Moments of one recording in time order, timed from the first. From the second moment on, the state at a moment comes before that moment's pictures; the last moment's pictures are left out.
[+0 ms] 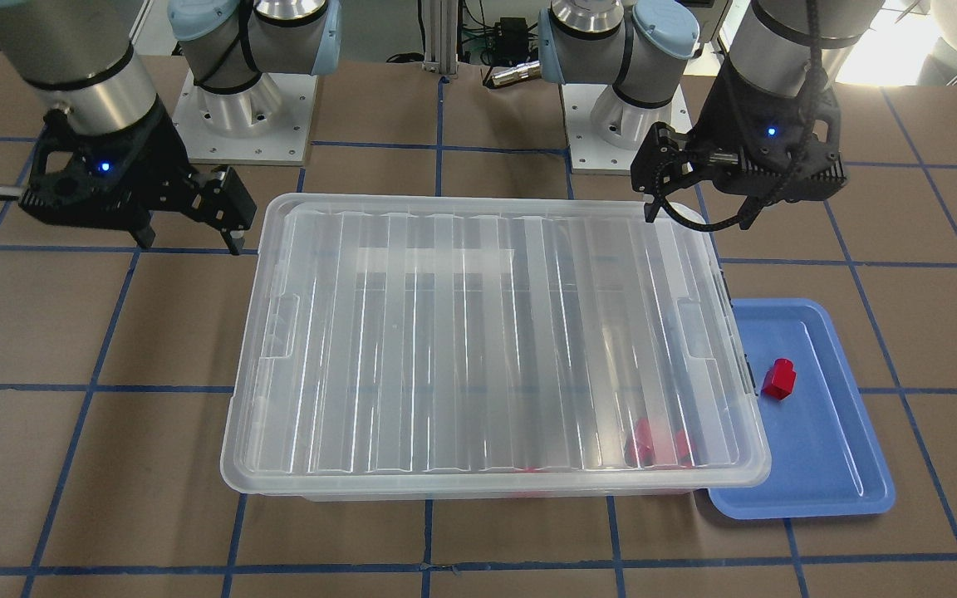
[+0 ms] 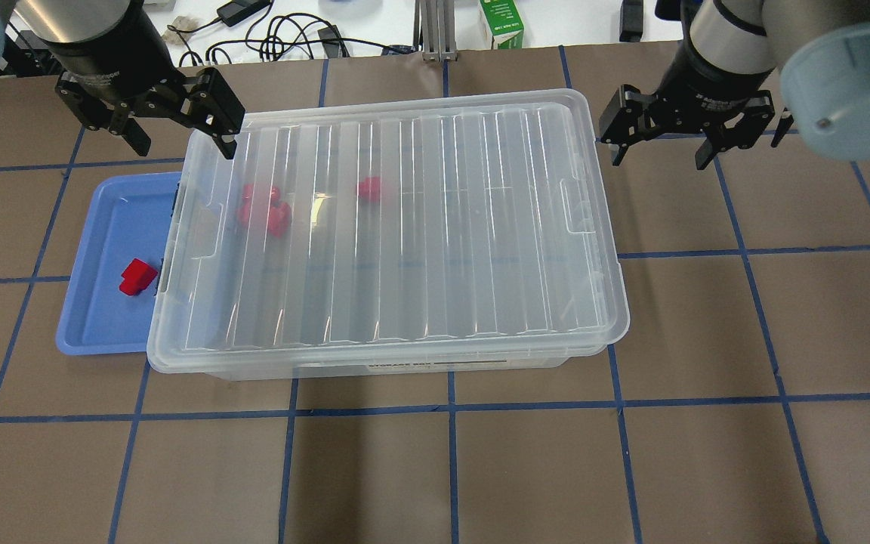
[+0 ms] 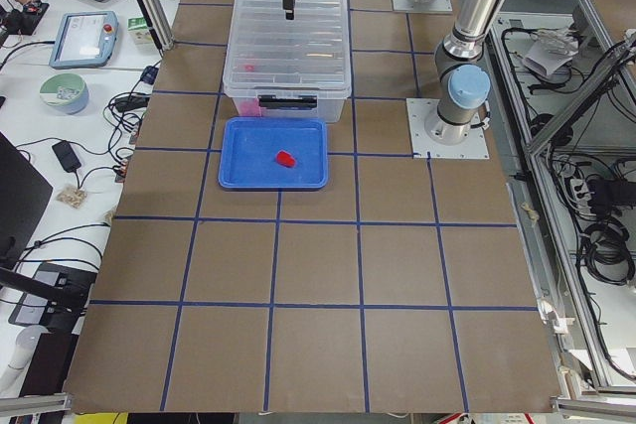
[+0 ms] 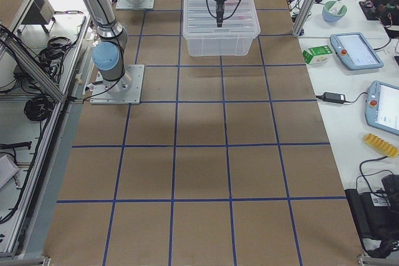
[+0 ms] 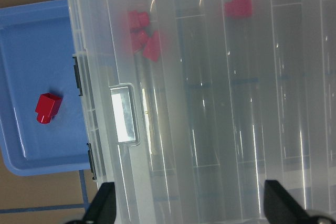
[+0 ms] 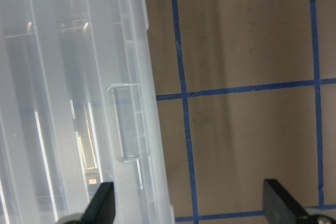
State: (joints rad) left arm -1.55 -1.61 -1.44 -1.63 1.59 0.10; right arm 1.59 -1.55 1.57 -1.65 -1.54 0.13
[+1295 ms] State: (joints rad) left arm -1.54 -1.61 -1.45 -1.63 1.56 0.11; right arm 1.73 -1.54 1.50 -1.59 -1.55 0.23
